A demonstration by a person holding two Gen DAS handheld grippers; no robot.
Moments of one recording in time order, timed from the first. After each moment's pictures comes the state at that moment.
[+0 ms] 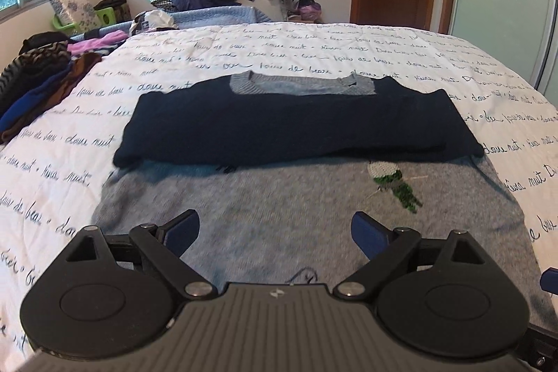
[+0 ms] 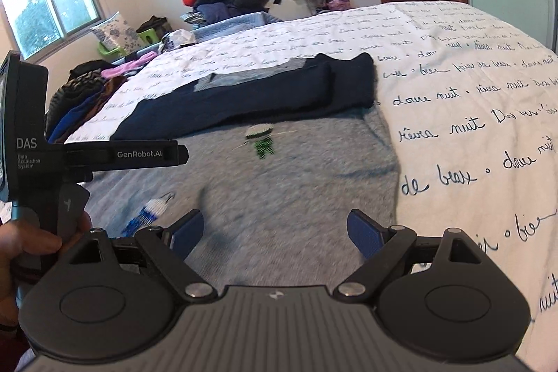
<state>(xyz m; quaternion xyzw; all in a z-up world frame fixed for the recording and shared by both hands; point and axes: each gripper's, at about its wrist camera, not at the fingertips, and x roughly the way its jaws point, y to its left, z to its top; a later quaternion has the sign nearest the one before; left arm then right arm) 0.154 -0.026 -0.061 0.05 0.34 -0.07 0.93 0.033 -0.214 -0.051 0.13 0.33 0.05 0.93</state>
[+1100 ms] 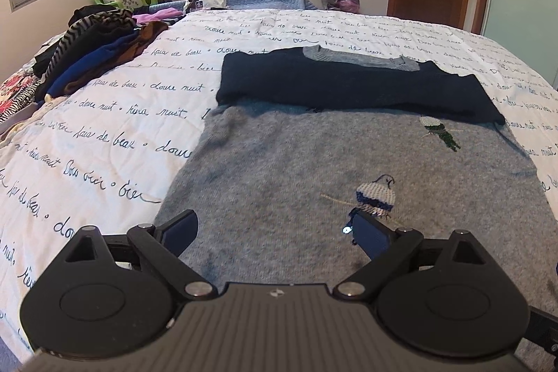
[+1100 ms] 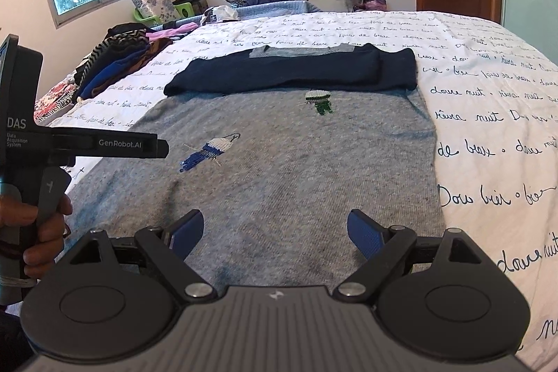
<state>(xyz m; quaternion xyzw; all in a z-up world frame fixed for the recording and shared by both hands) 0.077 0.047 -0.054 0.04 0.36 -0.01 0.93 -0.022 -0.166 -0.048 0.07 0.34 0.09 0.93</state>
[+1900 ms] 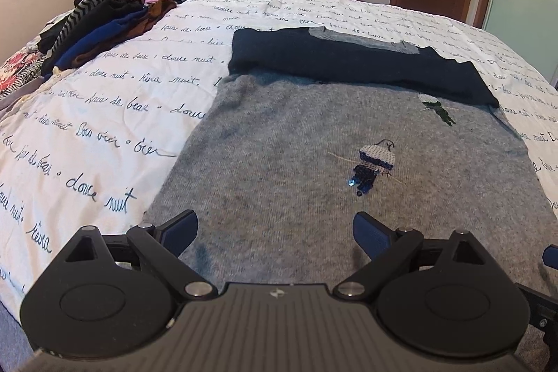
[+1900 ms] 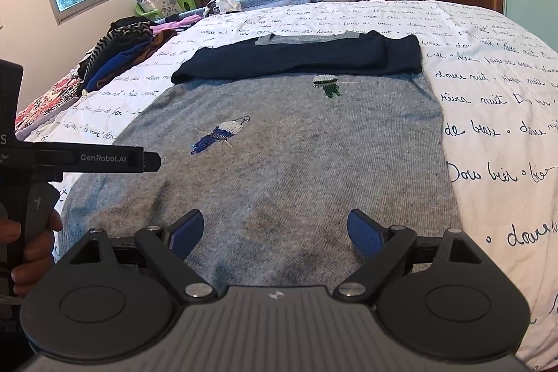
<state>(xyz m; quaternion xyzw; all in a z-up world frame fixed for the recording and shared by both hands) 0.045 0.063 -0.057 0.02 0.39 -0.01 0.92 -0.036 -0.158 -0.052 0.08 0.35 0.10 0.93</state>
